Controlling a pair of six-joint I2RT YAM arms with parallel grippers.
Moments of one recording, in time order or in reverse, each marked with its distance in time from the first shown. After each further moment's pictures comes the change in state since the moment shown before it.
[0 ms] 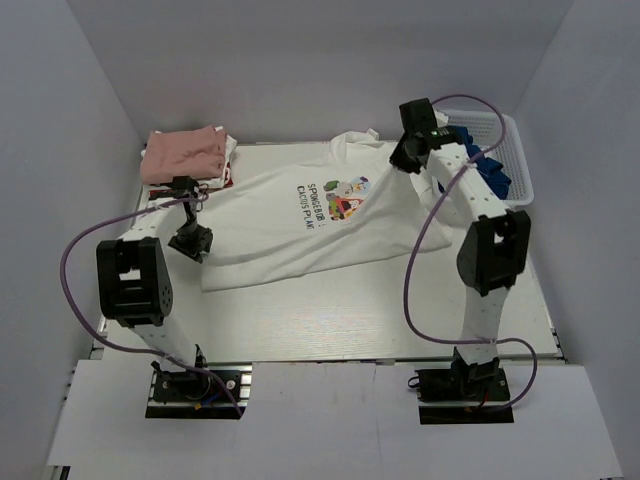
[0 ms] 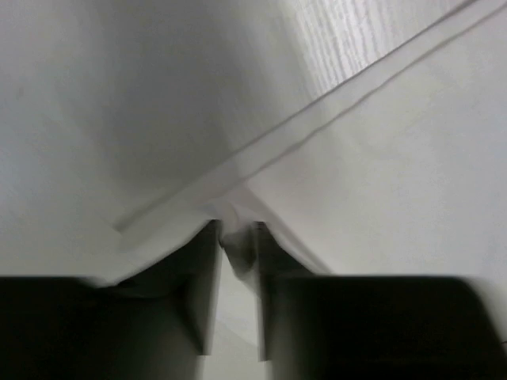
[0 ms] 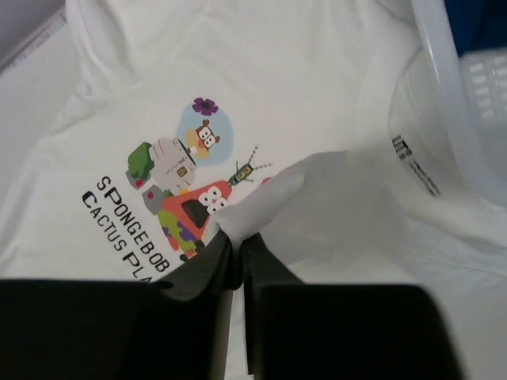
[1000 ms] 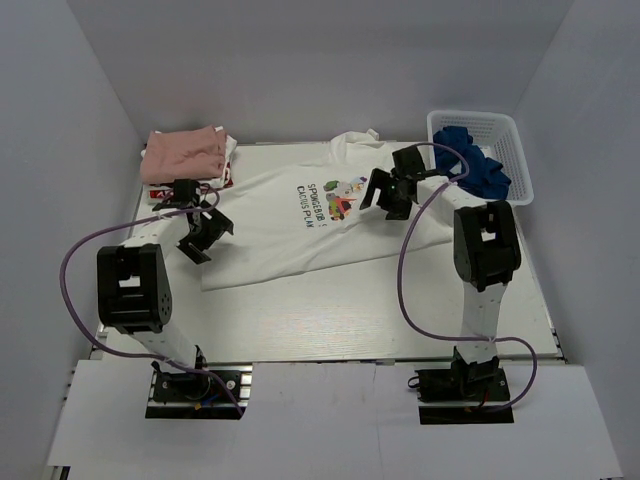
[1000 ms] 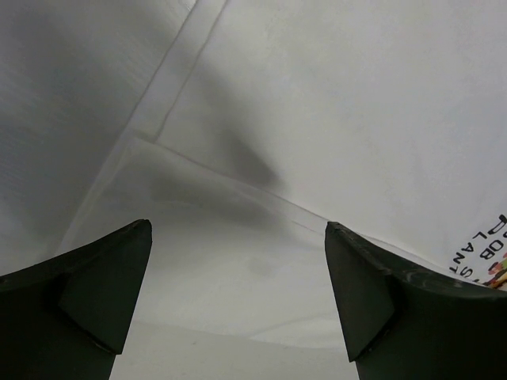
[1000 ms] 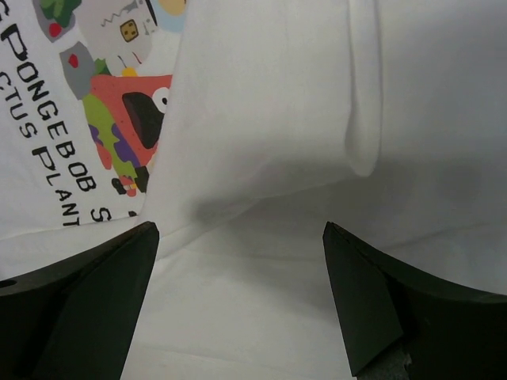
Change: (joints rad) left arm -0.005 -0.036 -0.103 0.306 0.230 0.225; right arm -0.017 0.084 -0.373 0.348 -0.403 -0.197
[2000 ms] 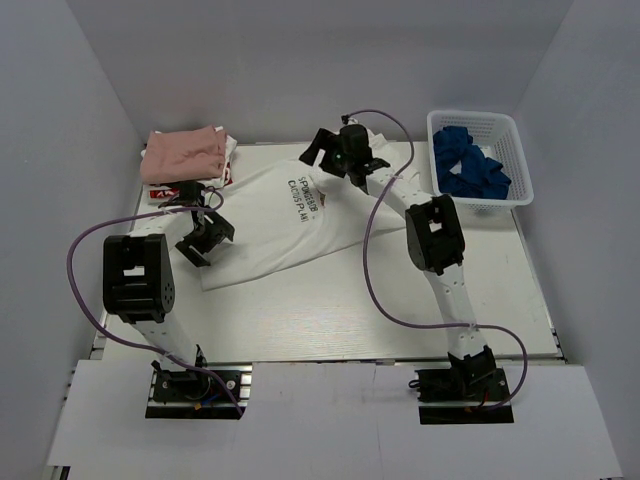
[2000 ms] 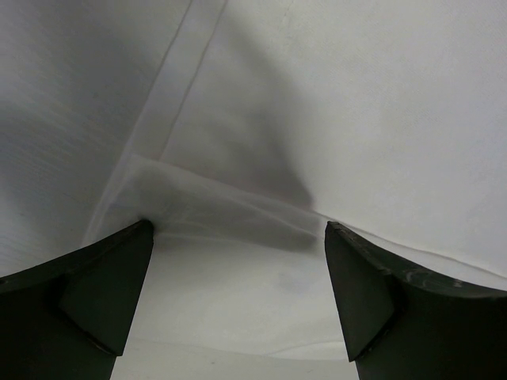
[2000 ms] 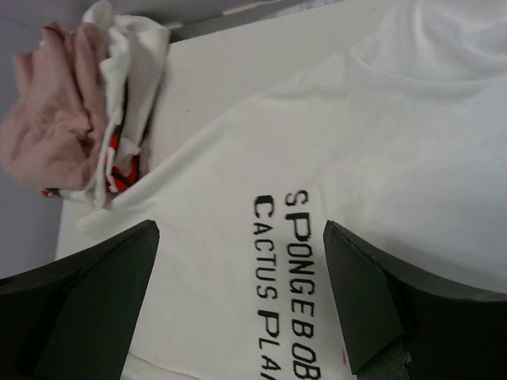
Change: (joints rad) left arm -0.012 0.092 0.019 -0.010 -0.059 0.028; right arm 0.185 0.427 0.558 0.447 -0.024 0.189
